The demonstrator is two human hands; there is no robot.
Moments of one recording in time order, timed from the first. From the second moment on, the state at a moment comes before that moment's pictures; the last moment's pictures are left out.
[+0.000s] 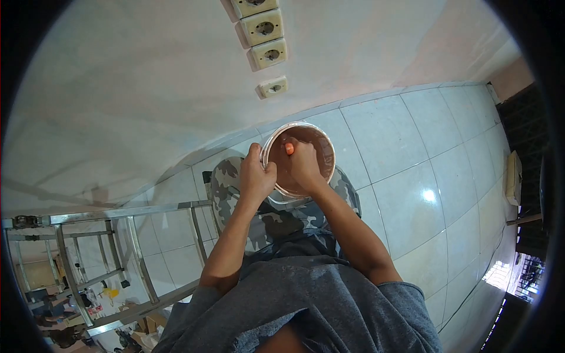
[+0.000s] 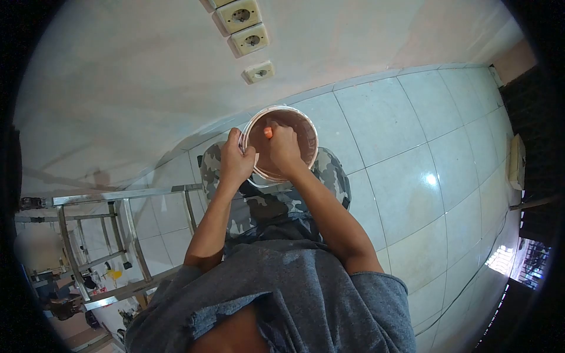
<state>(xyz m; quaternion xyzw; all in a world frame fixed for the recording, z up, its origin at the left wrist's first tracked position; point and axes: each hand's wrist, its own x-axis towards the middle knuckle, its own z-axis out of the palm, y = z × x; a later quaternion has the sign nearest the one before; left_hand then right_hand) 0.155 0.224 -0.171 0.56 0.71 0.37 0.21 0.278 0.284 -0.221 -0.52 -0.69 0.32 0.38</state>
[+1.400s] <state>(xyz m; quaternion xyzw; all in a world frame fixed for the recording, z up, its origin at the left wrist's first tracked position) 0.147 0.239 -0.171 0.53 0.71 0.40 0.25 0.388 0.240 -0.173 -0.47 -0.27 0.60 0.59</state>
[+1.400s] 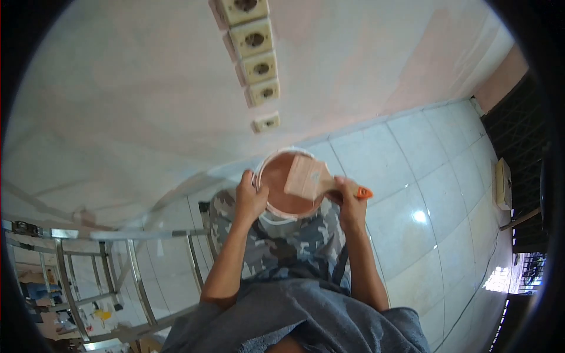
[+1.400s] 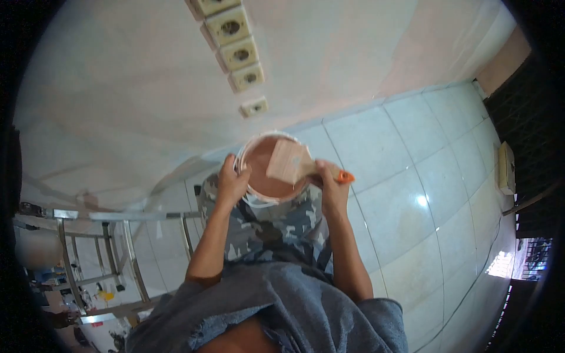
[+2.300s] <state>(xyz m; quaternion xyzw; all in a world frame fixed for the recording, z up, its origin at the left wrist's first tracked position) 0.150 0.250 -0.166 0.44 0.68 0.48 0.34 0.381 0.254 -0.166 -0.37 -0.19 0.63 0.65</state>
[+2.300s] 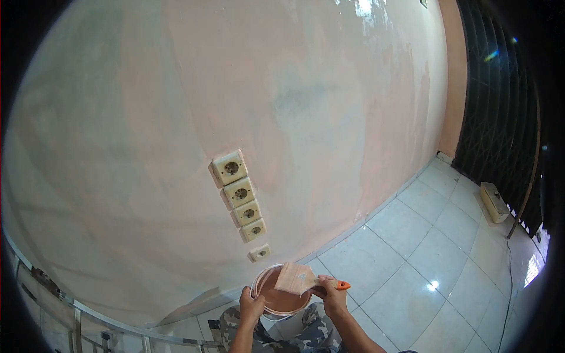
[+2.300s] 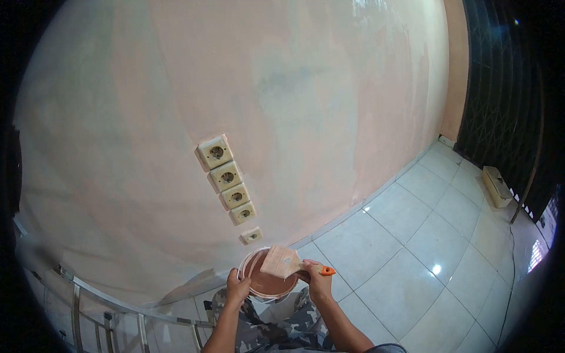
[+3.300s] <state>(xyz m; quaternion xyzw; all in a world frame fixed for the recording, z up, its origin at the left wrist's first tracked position) 0.155 0.256 -0.170 0.43 0.67 0.47 0.37 0.381 0.255 -0.158 -0.33 -0.15 0.62 0.69</state>
